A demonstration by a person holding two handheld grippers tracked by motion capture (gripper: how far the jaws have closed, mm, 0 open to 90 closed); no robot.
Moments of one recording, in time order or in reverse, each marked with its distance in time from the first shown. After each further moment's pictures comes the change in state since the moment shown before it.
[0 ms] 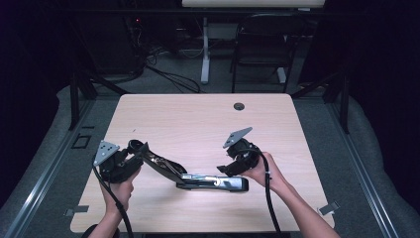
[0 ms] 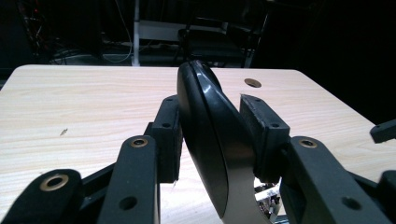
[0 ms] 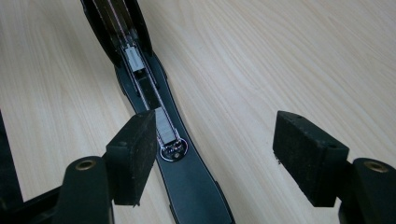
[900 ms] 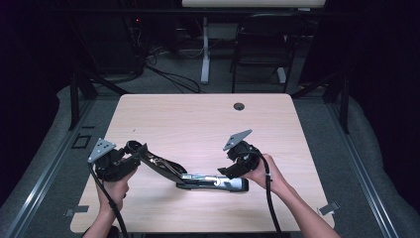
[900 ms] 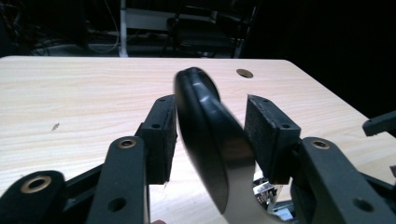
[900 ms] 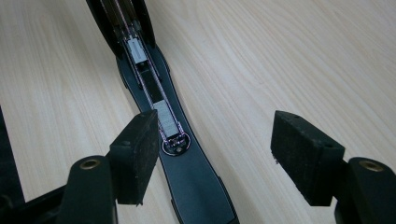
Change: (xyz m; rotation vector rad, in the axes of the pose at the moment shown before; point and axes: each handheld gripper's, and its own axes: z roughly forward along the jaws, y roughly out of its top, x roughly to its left) left arm 0.018 0.004 -0.003 0.050 -0.062 -0.007; right arm 0.003 -0.003 0.002 0.013 0.001 -0.011
